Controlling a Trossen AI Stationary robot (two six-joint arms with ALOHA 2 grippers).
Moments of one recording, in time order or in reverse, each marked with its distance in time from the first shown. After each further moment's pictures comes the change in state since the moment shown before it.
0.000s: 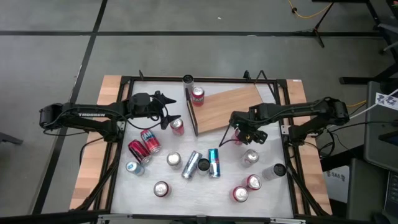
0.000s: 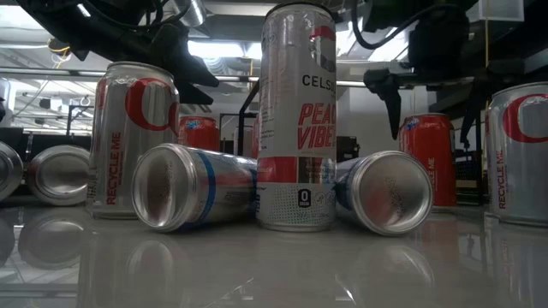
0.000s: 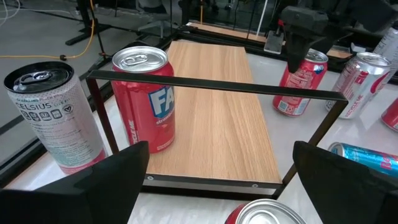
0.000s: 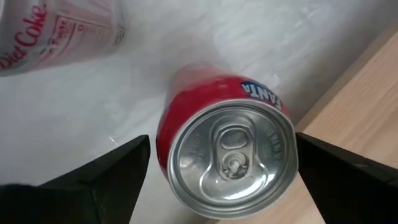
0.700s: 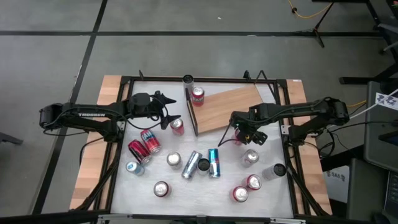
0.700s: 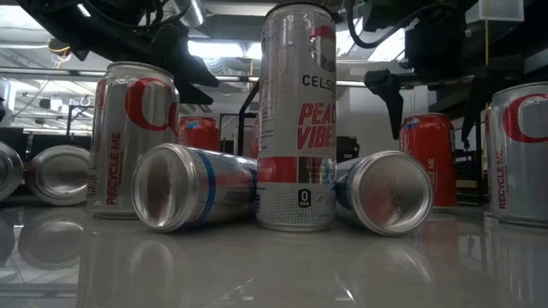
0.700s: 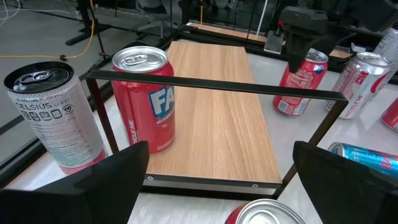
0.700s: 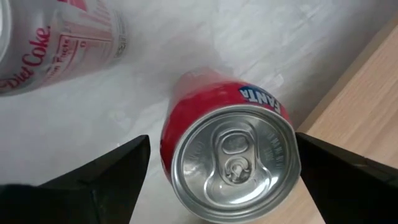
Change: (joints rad) left arm 0.000 0.000 0.000 0.000 0.000 0.000; right arm 0.000 0.000 0.000 0.002 -0.018 0.041
